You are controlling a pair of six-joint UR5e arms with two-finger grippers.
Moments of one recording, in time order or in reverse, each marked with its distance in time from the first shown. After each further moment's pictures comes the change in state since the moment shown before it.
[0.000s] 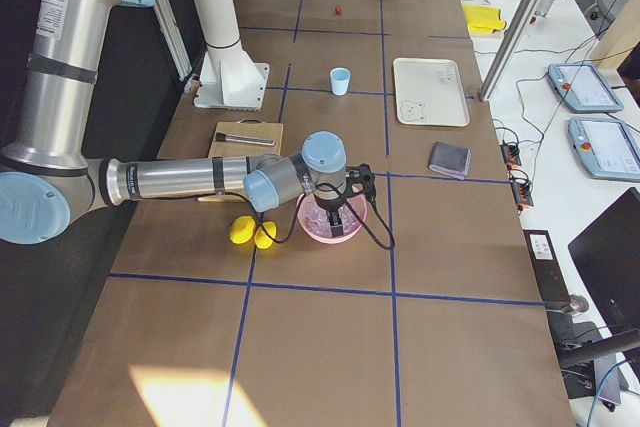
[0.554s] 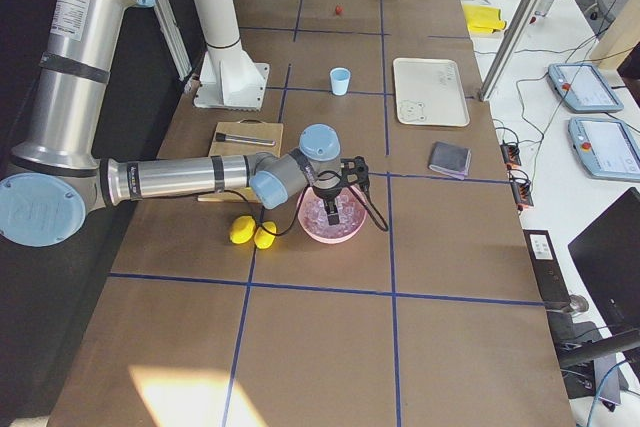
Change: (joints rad) left arm 0.000 0.003 -0.001 0.001 -0.003 0.001; right arm -0.136 -0.008 0.001 0.118 -0.095 0.161
